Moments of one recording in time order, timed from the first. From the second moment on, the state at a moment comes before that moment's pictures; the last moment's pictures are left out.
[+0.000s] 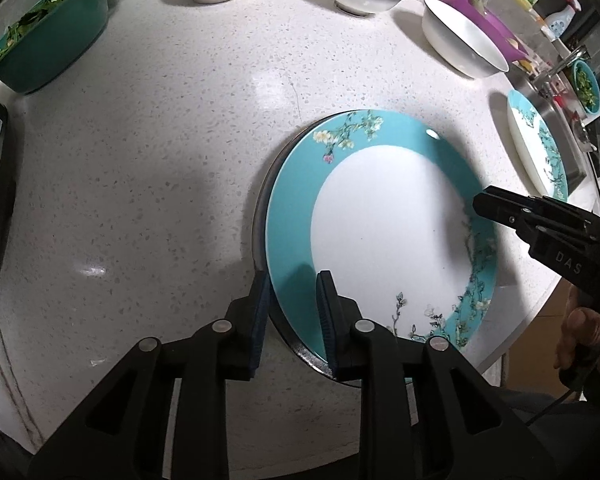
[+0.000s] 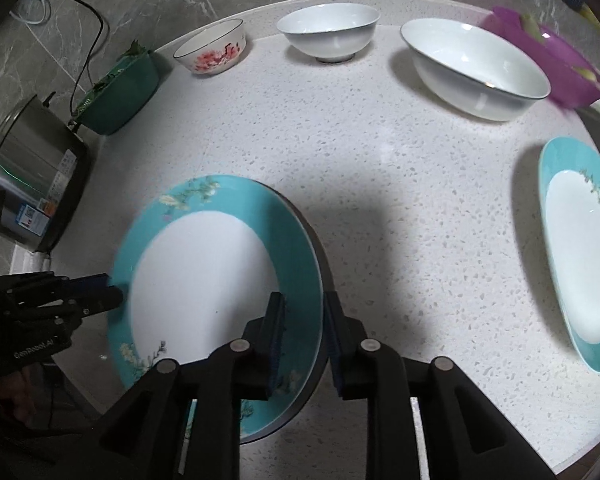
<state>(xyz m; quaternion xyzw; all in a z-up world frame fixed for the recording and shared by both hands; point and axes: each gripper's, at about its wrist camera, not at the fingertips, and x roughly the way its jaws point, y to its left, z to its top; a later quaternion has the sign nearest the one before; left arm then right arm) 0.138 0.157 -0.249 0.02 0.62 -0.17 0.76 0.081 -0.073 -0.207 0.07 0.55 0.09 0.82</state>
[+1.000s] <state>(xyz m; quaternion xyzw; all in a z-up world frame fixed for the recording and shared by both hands) 0.189 -0.136 -0.211 -0.01 0.55 -0.29 0.78 0.005 -0.468 -0.180 0.38 0.42 0.03 0.82</state>
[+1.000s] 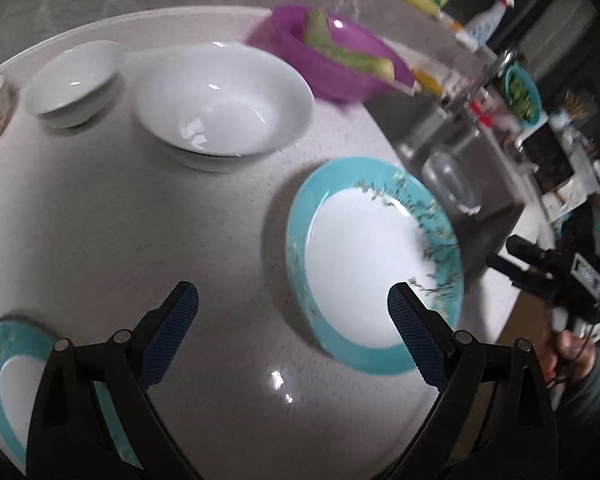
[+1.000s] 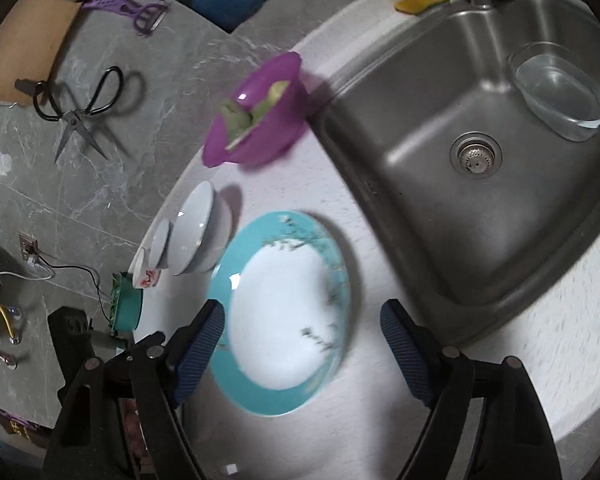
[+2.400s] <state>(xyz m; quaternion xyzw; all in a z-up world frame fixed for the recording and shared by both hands) 0.201 -0.142 -0.240 -0.01 0.59 -0.25 0.77 0.058 -0.433 -0.216 0.33 0.53 0.11 0.77</state>
